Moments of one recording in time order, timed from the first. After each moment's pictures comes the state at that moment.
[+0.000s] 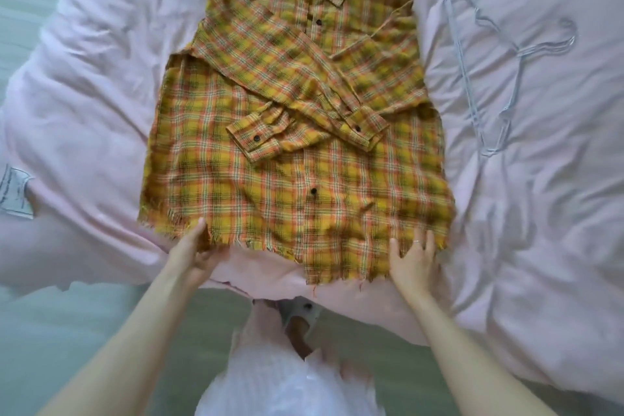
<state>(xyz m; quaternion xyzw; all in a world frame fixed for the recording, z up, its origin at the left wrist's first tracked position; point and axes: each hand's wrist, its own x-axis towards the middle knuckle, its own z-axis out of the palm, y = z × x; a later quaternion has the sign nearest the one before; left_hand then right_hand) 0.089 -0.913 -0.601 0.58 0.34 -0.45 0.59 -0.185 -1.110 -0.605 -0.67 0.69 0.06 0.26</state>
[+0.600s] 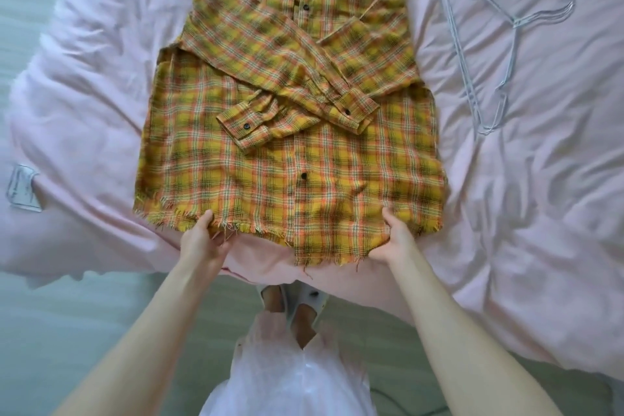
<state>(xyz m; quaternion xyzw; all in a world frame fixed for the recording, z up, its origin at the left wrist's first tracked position) 0.054 -0.934 -0.581 0.61 0.33 -0.38 0.61 -0.161 -1.128 -0.603 0.01 0.67 -0.11 0.74</state>
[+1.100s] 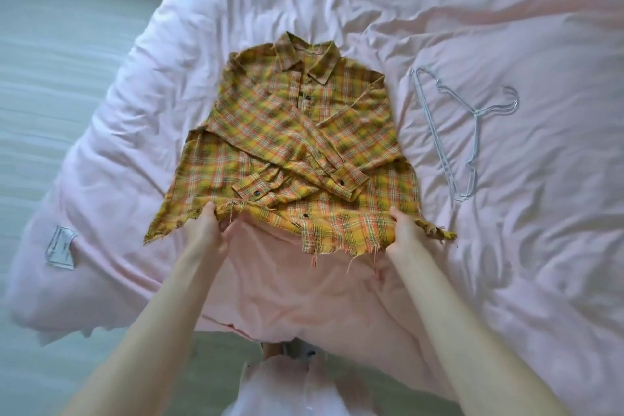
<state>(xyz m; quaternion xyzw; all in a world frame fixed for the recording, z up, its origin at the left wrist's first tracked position) 0.110 -1.017 -0.478 0.59 0.28 -0.30 0.69 -0.102 -1.200 -0.503 -0.16 0.71 -0.23 0.64</state>
